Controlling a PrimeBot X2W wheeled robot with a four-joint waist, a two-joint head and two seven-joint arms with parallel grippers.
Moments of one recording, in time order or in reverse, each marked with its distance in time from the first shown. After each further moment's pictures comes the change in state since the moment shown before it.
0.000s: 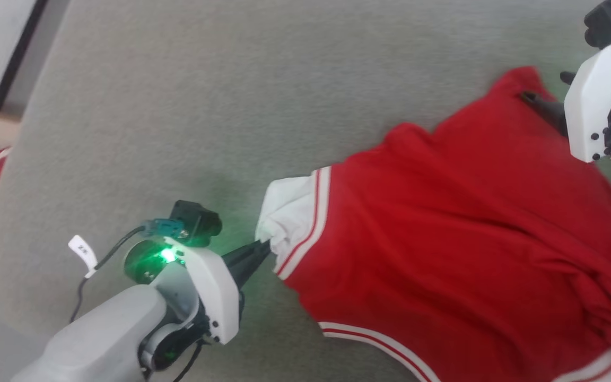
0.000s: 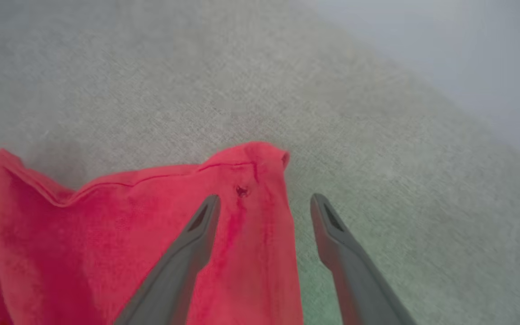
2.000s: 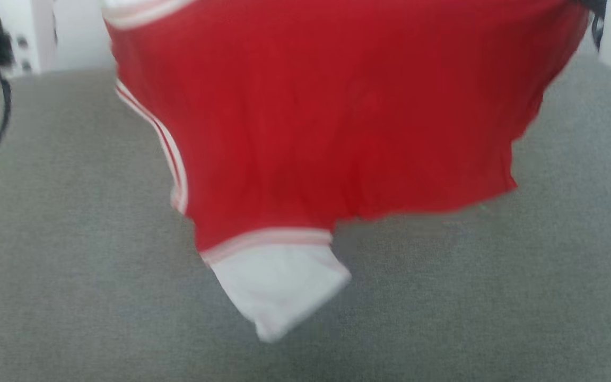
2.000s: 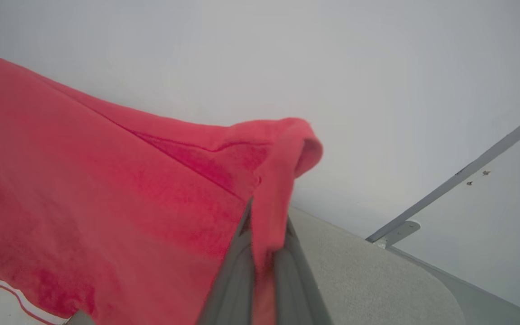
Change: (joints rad) left arm -0.674 0.212 0.136 0.151 0.053 -0.017 0.435; right arm -0.318 -0.070 0.265 0.061 0.285 0.001 -0.178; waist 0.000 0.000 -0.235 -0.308
